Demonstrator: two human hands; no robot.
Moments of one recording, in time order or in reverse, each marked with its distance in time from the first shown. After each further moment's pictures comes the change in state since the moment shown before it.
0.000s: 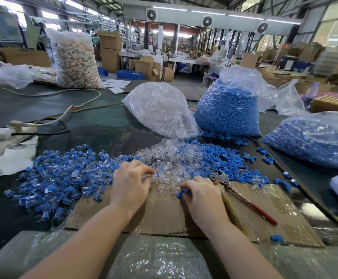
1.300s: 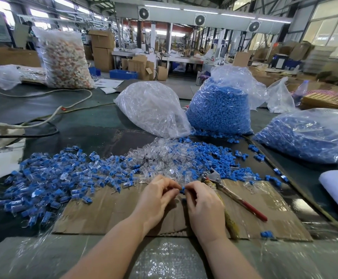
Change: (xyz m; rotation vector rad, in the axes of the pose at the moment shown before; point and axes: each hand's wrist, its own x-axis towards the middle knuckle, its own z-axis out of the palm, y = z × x) left_hand -0.020 0.051 0.025 -0.571 -0.406 -0.089; right_hand -0.022 0.010 0.007 0.271 0.313 0.065
